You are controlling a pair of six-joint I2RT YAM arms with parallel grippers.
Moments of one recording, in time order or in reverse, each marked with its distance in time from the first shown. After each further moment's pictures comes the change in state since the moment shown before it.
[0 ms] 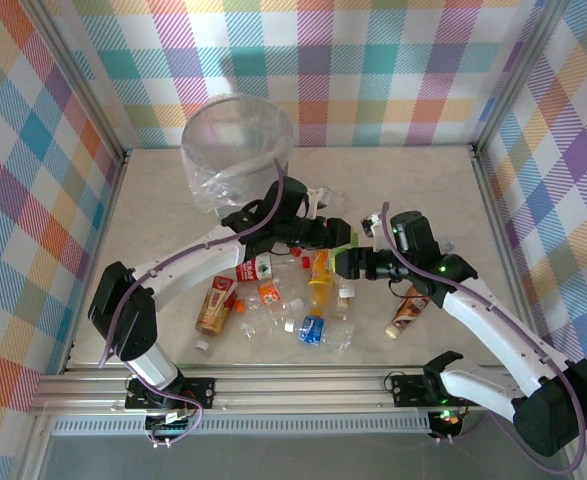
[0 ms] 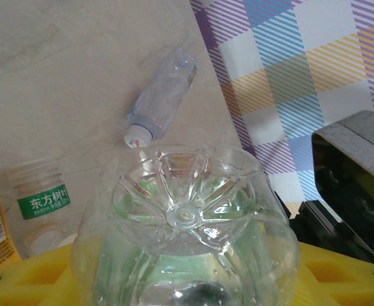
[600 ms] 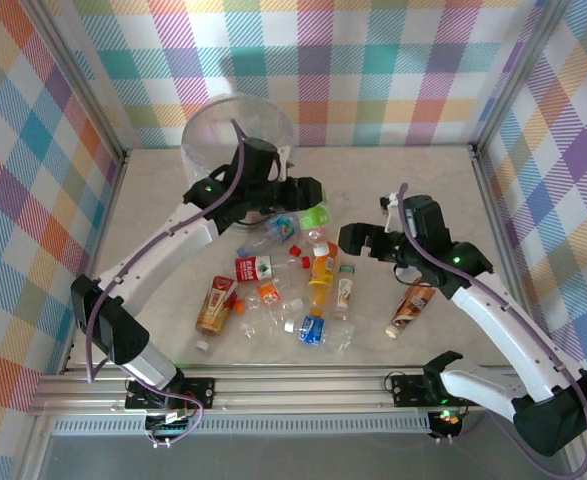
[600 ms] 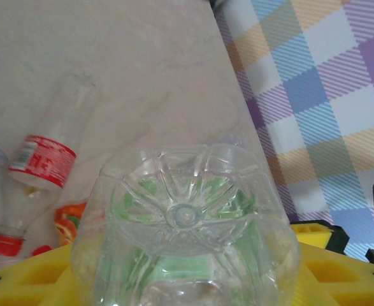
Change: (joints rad) left arm 0.136 -0.057 0.286 -0.340 -0.200 0.101; right arm 0.000 0.002 0.201 -0.153 0.284 0.132
